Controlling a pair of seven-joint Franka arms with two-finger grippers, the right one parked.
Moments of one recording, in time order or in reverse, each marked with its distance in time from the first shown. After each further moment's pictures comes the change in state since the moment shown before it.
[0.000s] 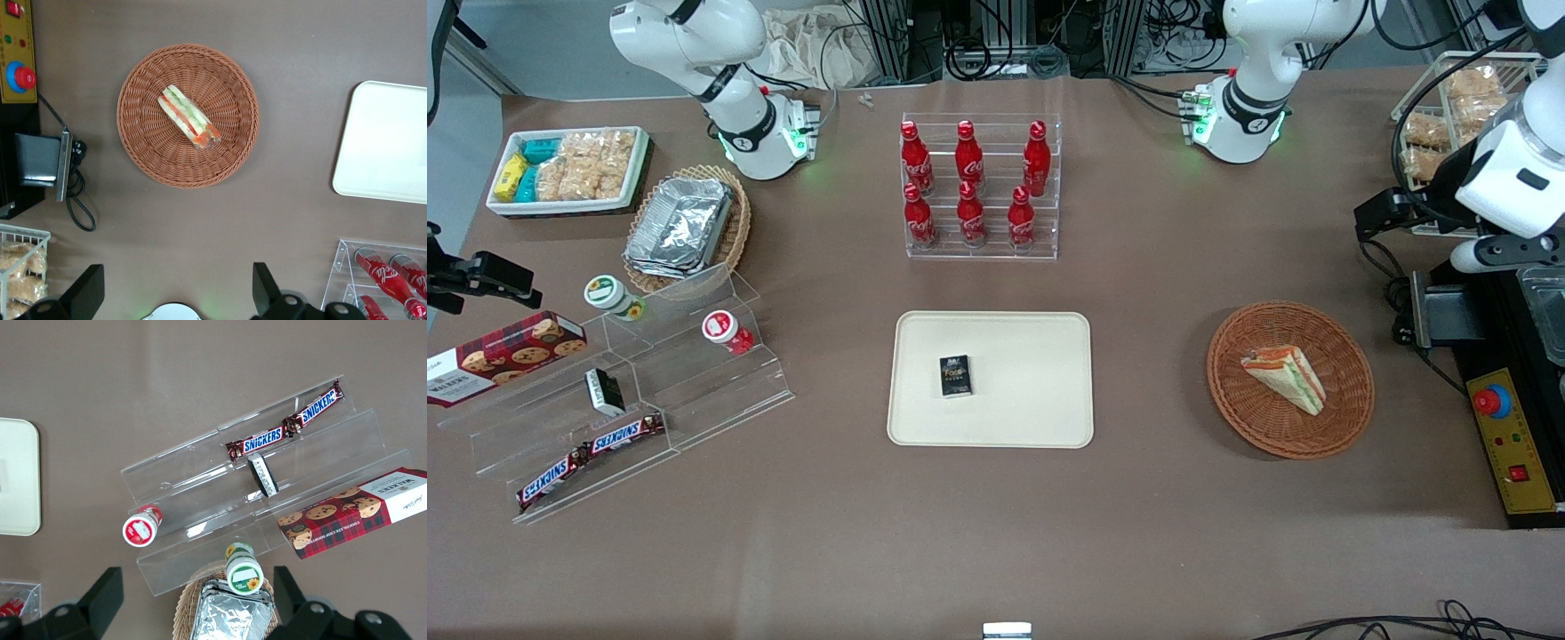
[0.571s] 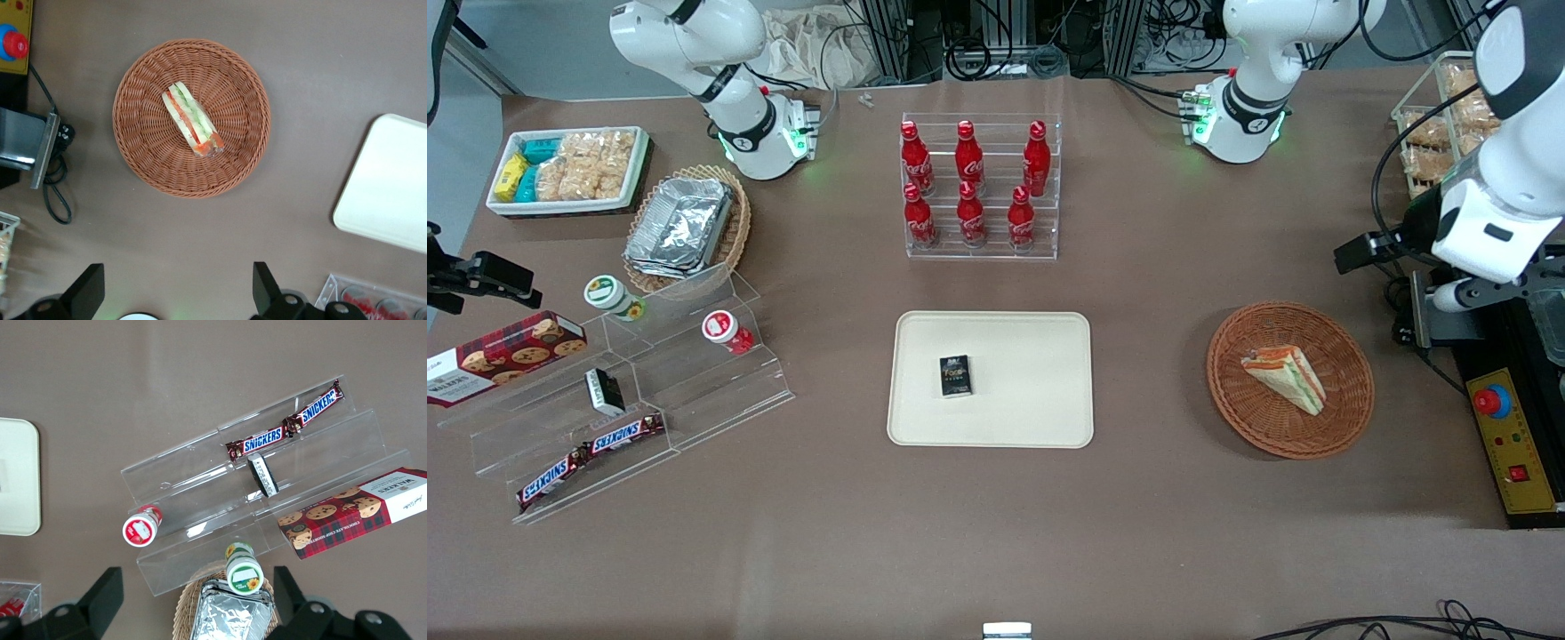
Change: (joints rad) arm 0.001 0.010 0.002 -0.144 0.001 0.158 -0.177
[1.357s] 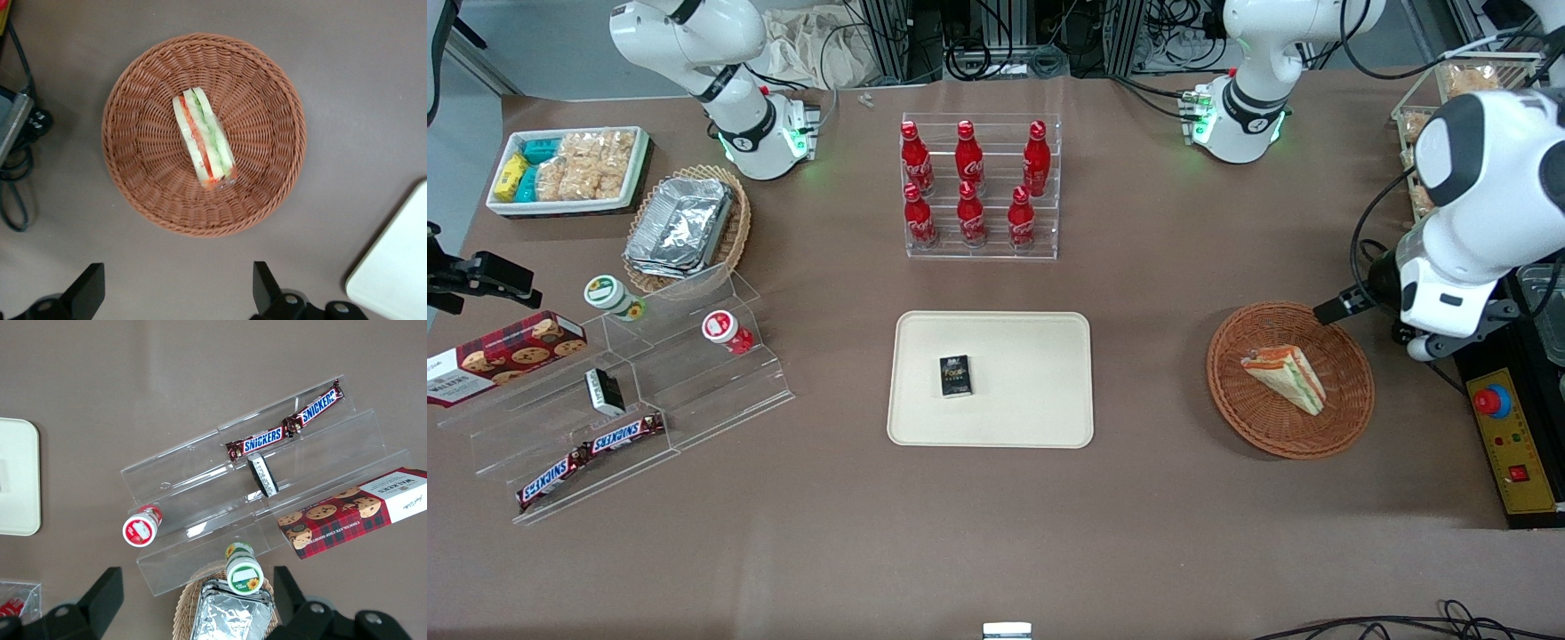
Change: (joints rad) arm 0.041 0.050 0.005 -0.248 0.001 0.316 -0.150
